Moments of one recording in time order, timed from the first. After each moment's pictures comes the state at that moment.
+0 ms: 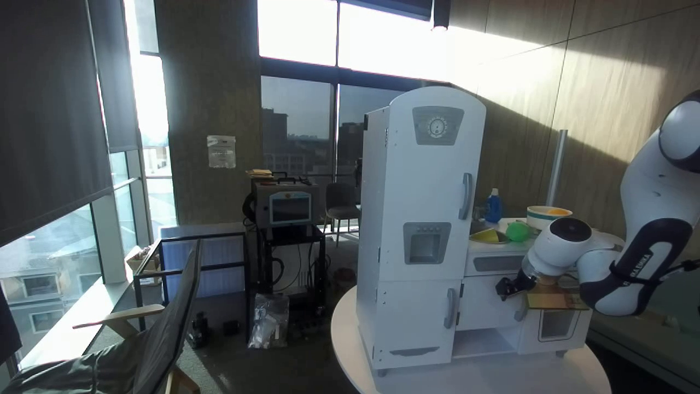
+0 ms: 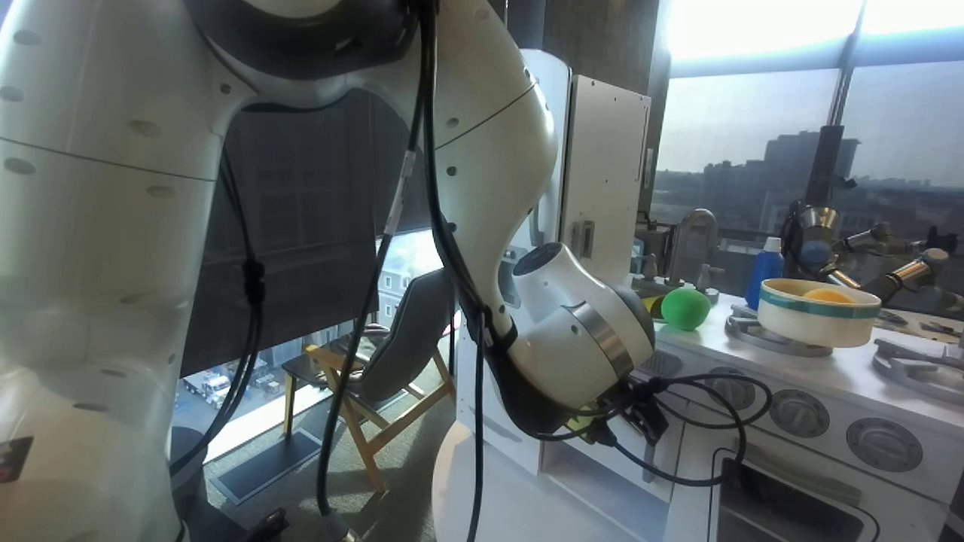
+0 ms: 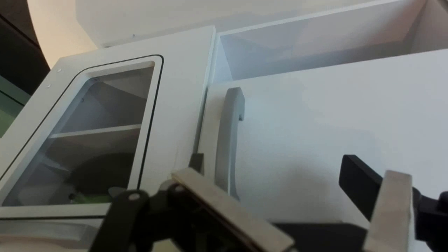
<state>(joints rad) -0.47 0.23 -0.20 -2.30 -1.45 3.20 1.30</state>
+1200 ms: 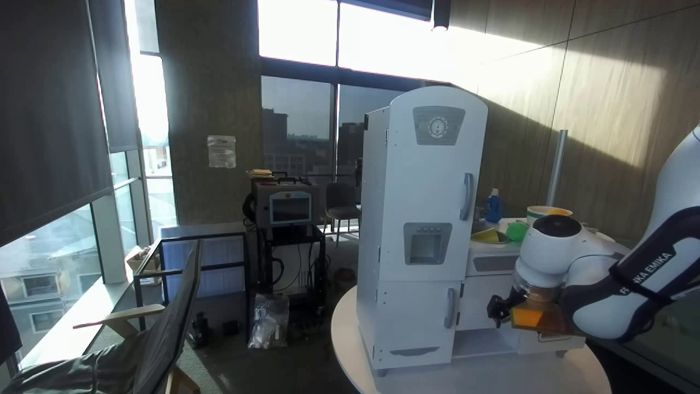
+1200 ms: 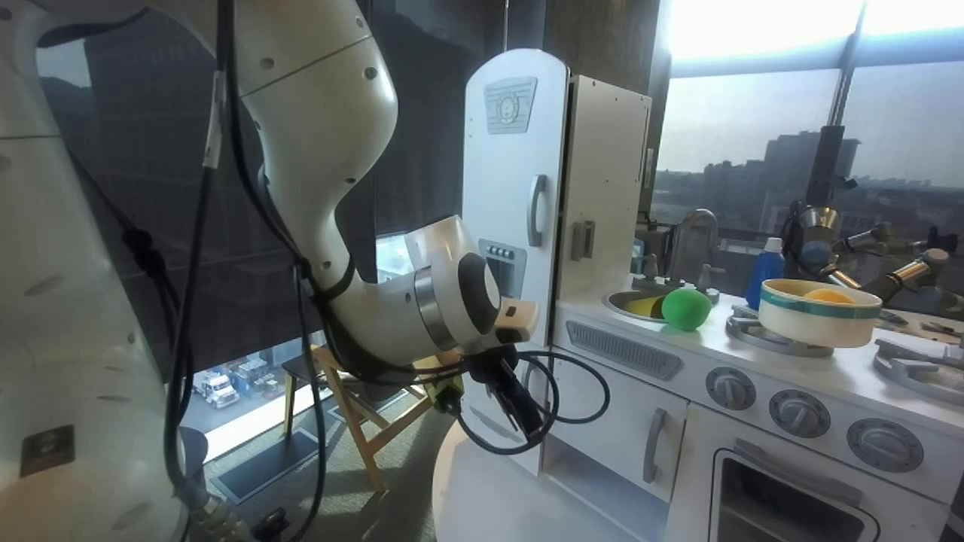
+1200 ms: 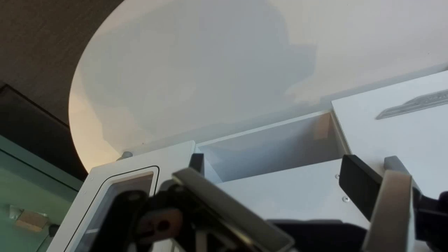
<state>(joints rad) -0.29 -0.17 -0.11 -2.74 -0.96 2.90 1.15</state>
